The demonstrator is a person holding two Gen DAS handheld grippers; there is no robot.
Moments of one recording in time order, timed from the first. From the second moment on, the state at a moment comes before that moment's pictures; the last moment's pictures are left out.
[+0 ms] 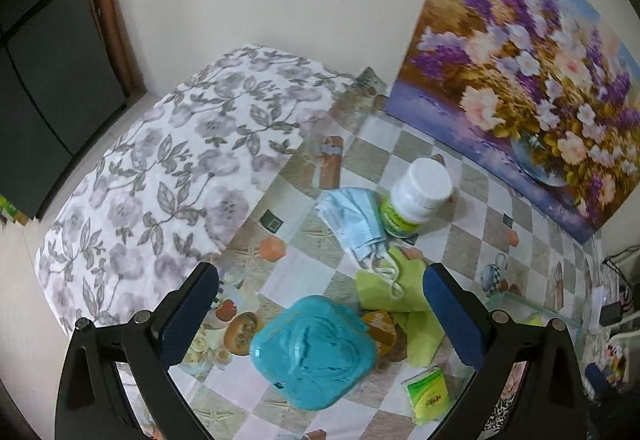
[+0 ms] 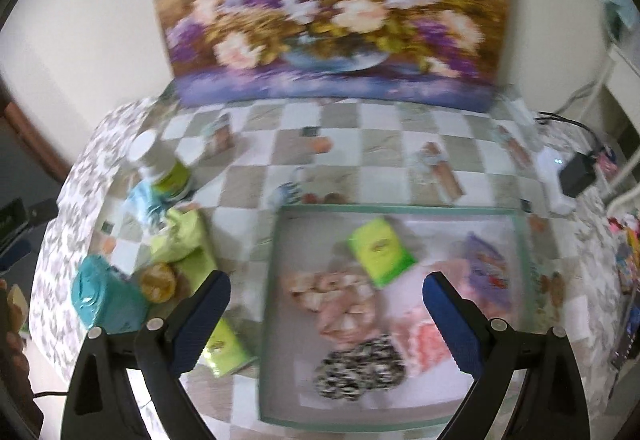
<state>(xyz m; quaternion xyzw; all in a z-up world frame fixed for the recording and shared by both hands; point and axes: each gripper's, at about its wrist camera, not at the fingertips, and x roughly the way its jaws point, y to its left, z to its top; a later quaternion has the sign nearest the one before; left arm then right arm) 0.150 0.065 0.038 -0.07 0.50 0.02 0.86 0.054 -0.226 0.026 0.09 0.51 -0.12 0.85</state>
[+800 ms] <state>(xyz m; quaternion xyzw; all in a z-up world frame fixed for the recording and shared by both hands) 0.210 0.079 -0.019 -0.09 0.59 -0.05 0.80 0.115 -0.155 -0.039 0.08 0.54 -0.02 0.84</state>
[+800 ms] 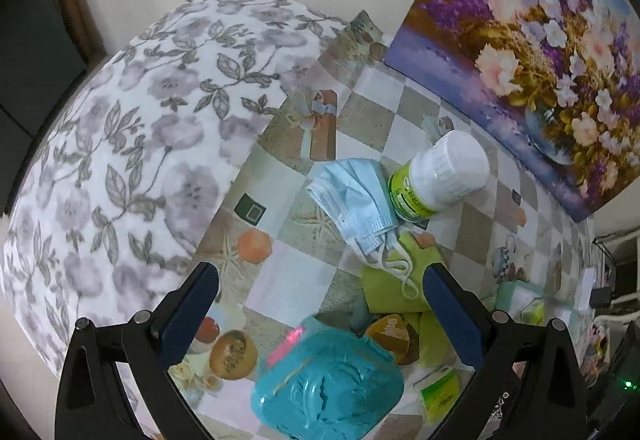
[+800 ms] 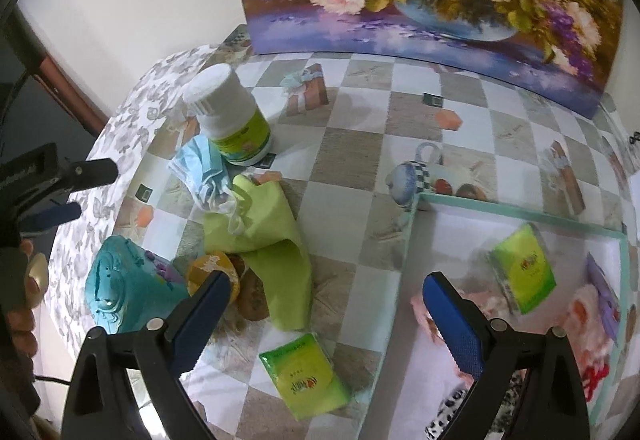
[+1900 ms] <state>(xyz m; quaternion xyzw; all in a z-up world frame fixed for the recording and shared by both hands) 0.300 0.047 -0.093 -0.07 0.71 -0.05 0.69 0.167 -0.134 -0.105 0.12 0.56 0.05 0.82</state>
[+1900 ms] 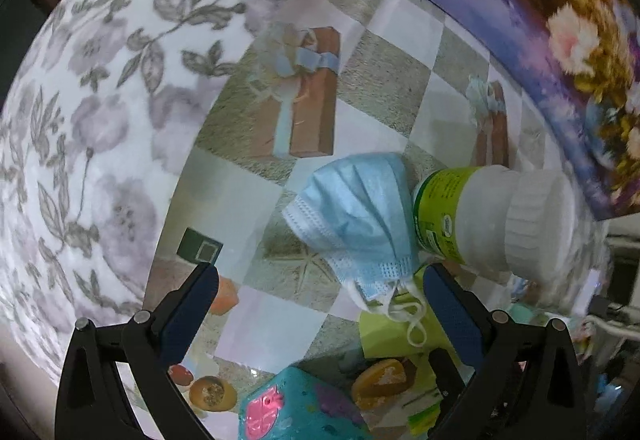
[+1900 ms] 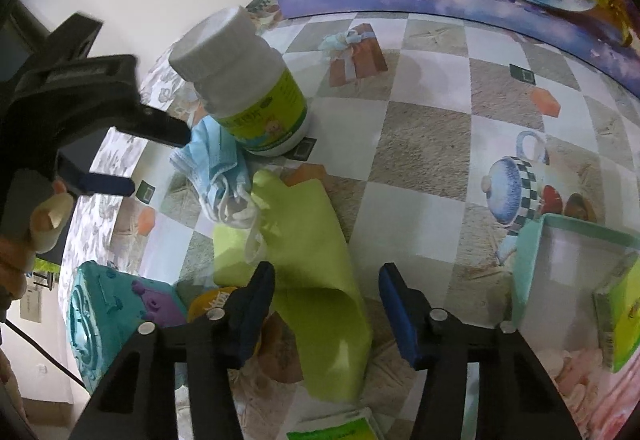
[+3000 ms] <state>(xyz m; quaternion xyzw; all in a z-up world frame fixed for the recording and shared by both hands) 0.306 -0.070 -0.118 0.17 0.68 -0.04 0.71 0.162 -0.148 -0.106 0.13 0.56 0.05 0.82</state>
